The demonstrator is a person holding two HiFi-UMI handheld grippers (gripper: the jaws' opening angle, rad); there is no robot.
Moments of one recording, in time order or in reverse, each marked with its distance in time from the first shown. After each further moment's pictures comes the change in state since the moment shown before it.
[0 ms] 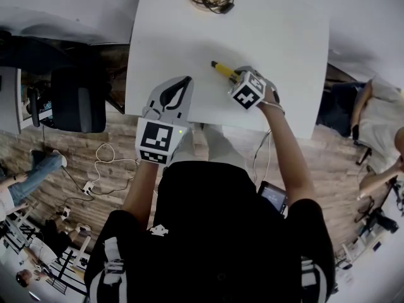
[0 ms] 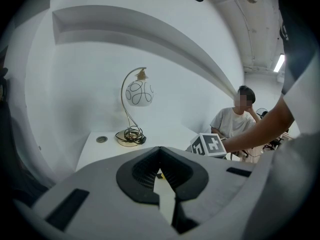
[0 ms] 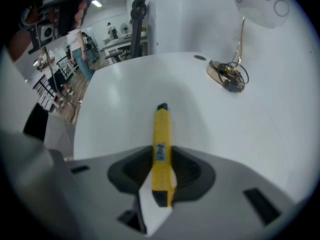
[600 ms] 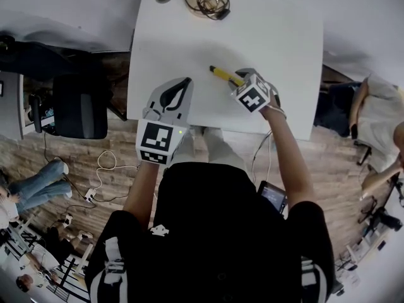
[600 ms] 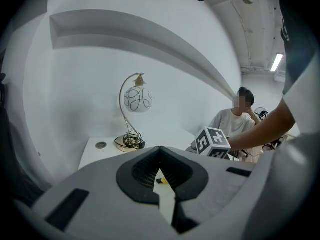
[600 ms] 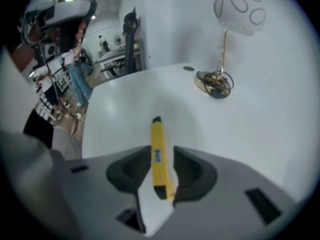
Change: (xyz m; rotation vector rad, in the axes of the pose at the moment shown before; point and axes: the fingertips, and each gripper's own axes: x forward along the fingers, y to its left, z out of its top) left arm -0.007 -0.003 0.019 0.026 -0.032 -0.012; right arm -0.035 -0.008 0.011 0.095 -0.093 -0.018
